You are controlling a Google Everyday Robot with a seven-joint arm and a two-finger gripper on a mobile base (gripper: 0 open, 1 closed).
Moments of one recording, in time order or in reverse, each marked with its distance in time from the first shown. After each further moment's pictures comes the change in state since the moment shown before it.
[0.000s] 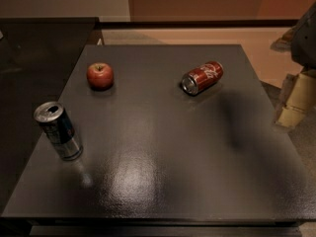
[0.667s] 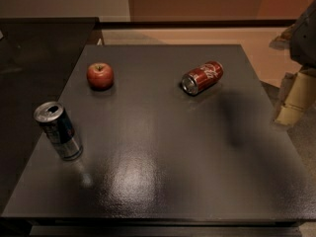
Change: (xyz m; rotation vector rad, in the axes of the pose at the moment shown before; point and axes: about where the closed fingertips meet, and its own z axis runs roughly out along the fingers) arm -0.003 -0.004 0.001 0.012 -0.005 -0.015
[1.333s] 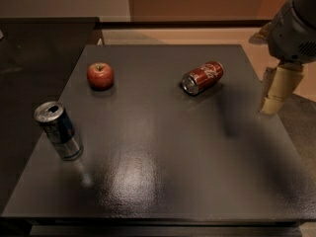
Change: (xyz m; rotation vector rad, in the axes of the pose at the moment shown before) arm -0.015 -0.029 0.025 0.002 -0.018 -0.111
